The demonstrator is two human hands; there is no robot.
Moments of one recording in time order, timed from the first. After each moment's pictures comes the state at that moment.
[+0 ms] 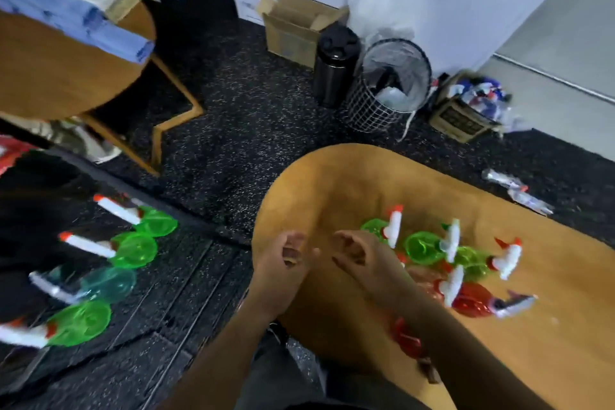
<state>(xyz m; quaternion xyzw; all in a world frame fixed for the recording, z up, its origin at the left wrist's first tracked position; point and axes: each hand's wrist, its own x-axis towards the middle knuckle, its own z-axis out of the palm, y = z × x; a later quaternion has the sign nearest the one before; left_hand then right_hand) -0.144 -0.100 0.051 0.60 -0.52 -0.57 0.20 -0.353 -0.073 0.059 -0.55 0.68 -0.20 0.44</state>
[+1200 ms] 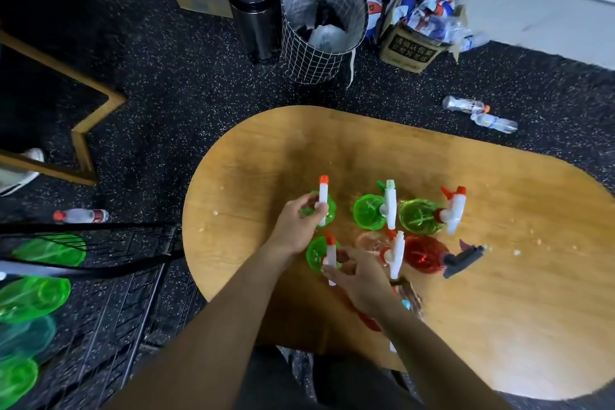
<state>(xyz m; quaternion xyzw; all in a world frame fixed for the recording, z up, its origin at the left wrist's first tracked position) -0.334 -0.134 -0.051 0.54 -0.52 -0.66 0.07 -0.443 0.010 -0.022 -0.27 0.79 -0.17 0.53</state>
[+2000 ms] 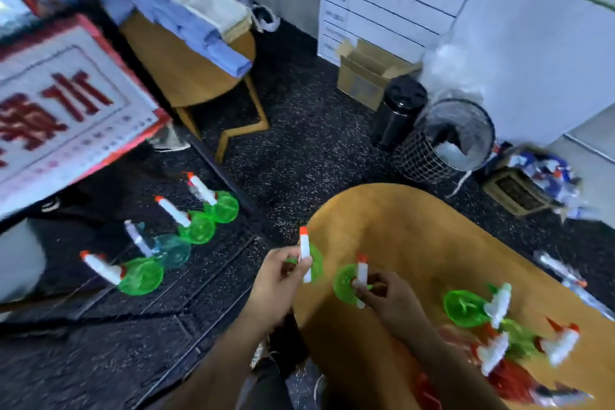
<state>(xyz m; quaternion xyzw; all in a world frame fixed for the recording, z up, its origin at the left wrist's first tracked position) -0.077 -0.076 0.048 0.63 -0.47 -0.53 0.32 -0.322 -0.064 0.056 -0.50 0.69 -0.15 0.49</state>
